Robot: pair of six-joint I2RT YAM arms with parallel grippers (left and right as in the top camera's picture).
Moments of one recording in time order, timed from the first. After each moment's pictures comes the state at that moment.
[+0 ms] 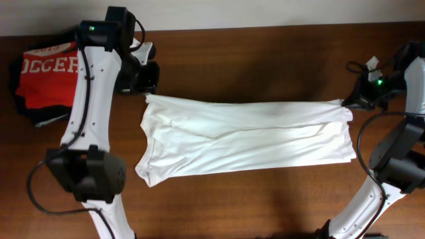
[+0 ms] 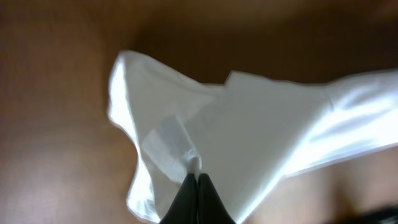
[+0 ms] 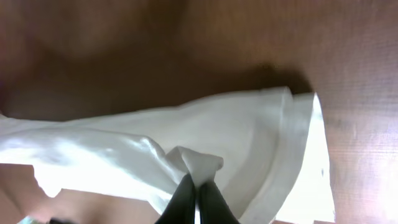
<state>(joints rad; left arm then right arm) -0.10 2.08 2.22 -1.59 0.23 -0.04 -0.47 2.17 1.97 -1.48 -0.44 -0.17</state>
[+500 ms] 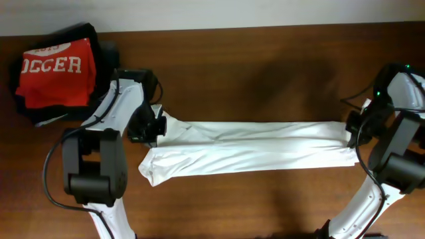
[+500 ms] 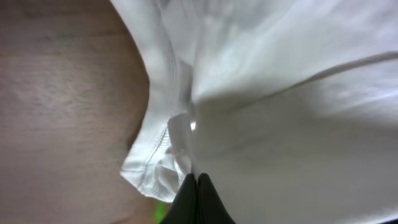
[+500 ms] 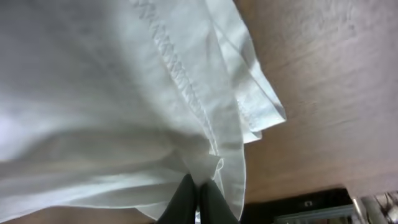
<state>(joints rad) -0.14 2.05 1.53 -1.36 0.10 -0.13 -0.46 2.16 1.67 -1.50 -0.02 0.13</state>
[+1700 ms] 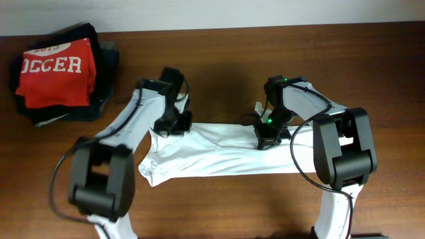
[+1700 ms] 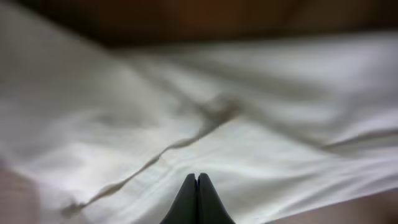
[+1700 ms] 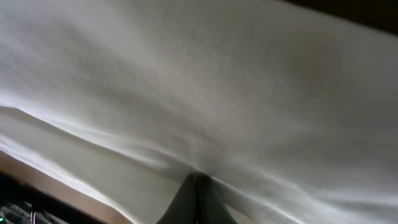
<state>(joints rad) -0.30 1.94 1.46 -1.02 0.19 -0.18 0.19 2.13 1.42 -1.17 -0.37 -0.03</state>
